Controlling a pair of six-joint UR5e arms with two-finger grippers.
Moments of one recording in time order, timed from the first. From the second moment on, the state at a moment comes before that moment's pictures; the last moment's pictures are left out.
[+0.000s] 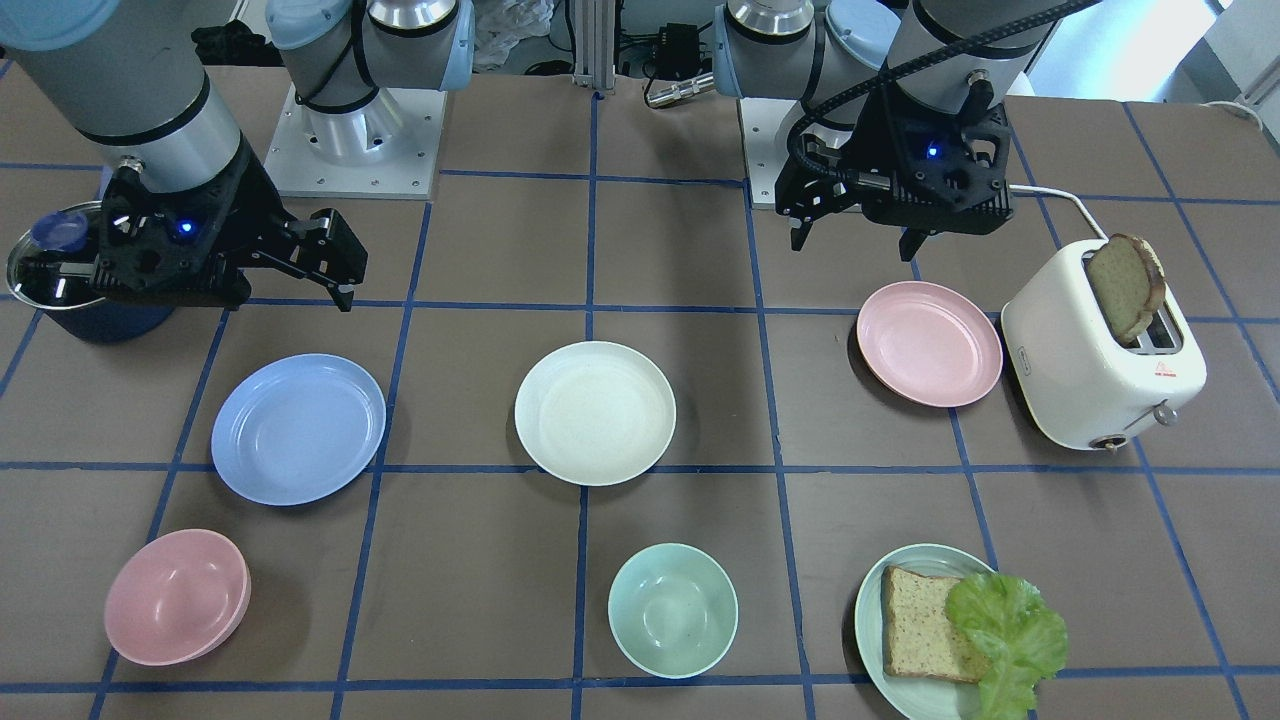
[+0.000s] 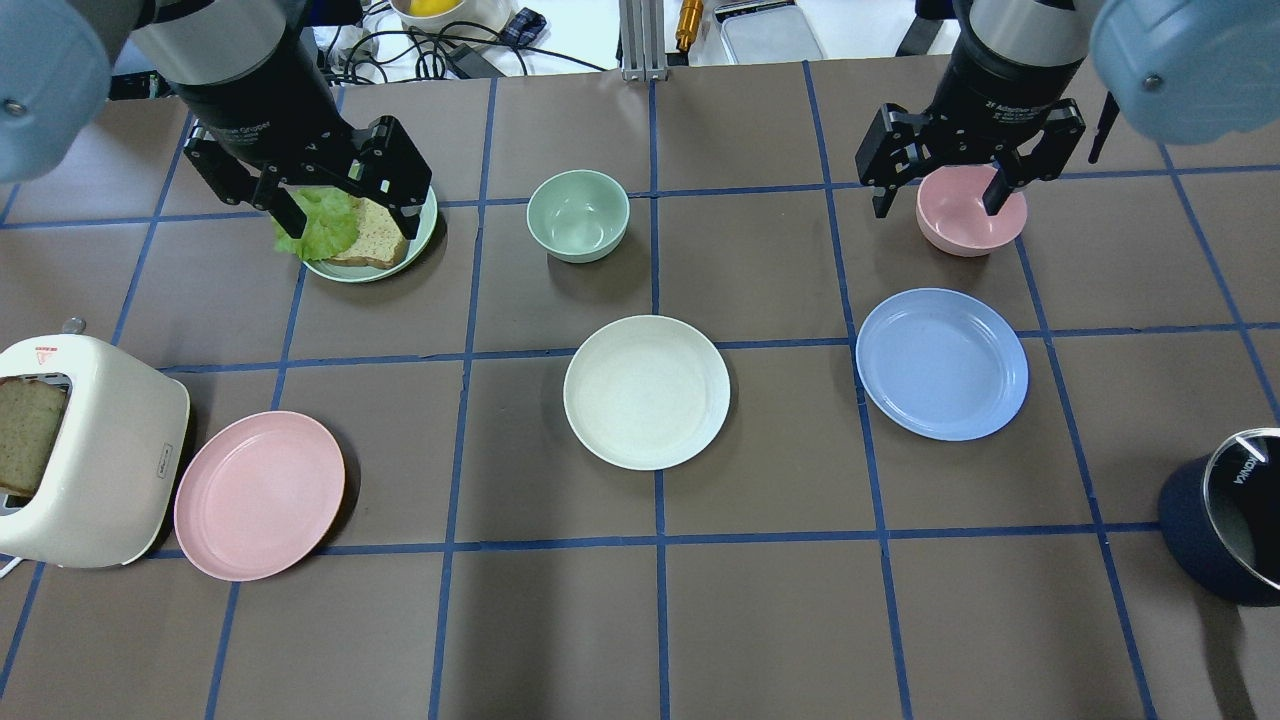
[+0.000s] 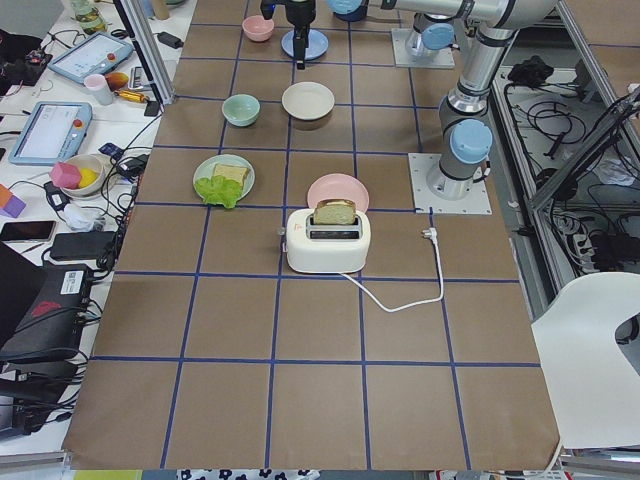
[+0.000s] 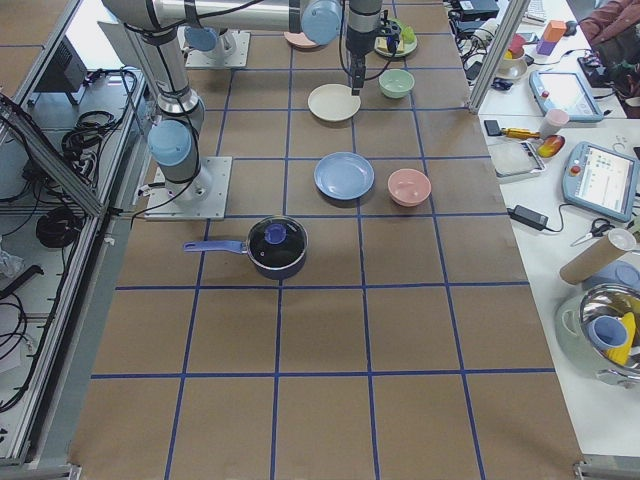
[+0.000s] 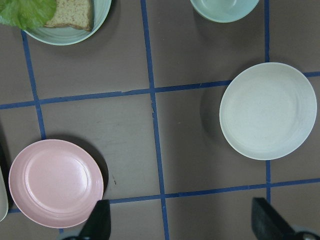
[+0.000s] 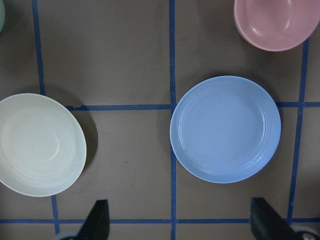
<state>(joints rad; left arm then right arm) -1.60 -1.61 -1.46 -1.67 1.55 0.05 1.55 -1.48 1.52 -1.59 -1.55 -0.01</state>
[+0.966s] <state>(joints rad) -1.60 -1.58 -1.48 -1.68 1.57 0.05 1.55 -1.48 1.52 -1.59 -1.54 -0.01</state>
